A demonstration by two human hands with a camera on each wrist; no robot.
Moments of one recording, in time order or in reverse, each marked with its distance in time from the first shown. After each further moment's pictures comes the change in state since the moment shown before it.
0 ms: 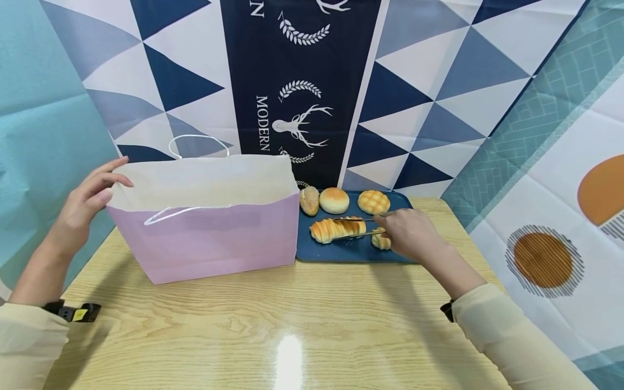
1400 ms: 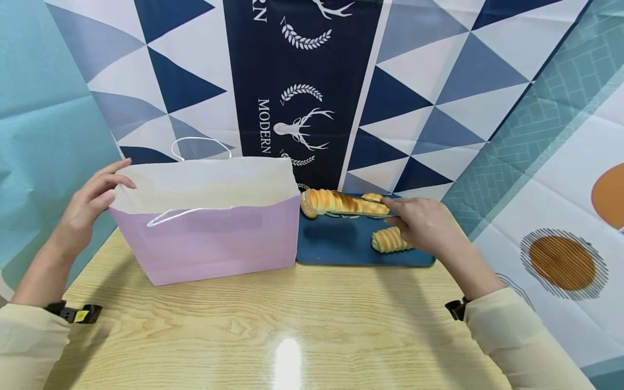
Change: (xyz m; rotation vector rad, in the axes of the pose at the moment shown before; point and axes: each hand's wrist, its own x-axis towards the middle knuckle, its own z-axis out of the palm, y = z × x) left_hand -0.001 0.003 0.001 -0.007 0.002 -0.021; right_hand -0.011 0.015 -0.028 0.090 0.302 -0.042
